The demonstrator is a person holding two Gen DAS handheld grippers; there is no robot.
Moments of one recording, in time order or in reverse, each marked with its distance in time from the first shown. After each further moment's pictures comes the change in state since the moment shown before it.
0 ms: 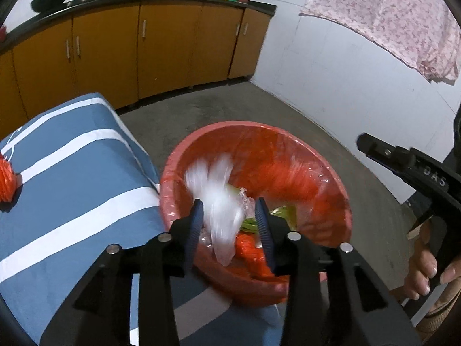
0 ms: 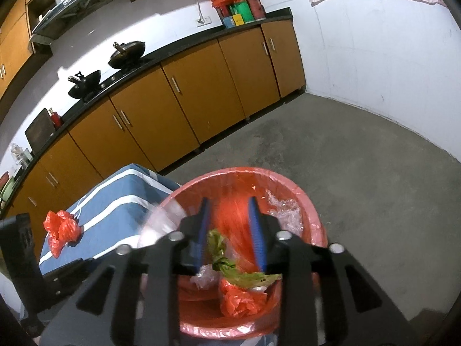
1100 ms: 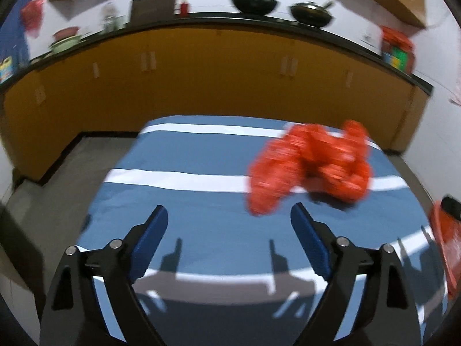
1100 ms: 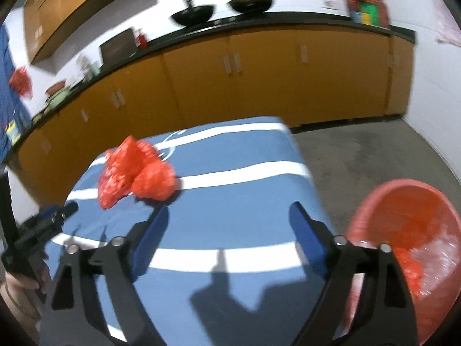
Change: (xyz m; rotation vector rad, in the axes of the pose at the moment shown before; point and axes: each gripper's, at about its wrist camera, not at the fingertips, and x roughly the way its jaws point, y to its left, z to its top) left arm -0.169 0.327 -0.097 -0.421 -0.224 0.662; right arm 0.087 0.287 -0.076 -0.423 0.146 0.303
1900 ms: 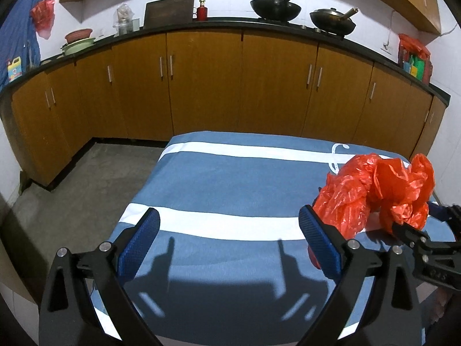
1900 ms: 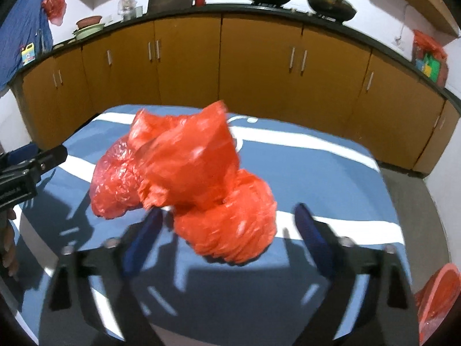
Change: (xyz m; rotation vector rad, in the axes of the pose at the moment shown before) left arm 0.041 0.036 0.026 -0.001 -0.044 0.055; right arm 0.121 0.117 0.017 -0.313 0.076 0.016
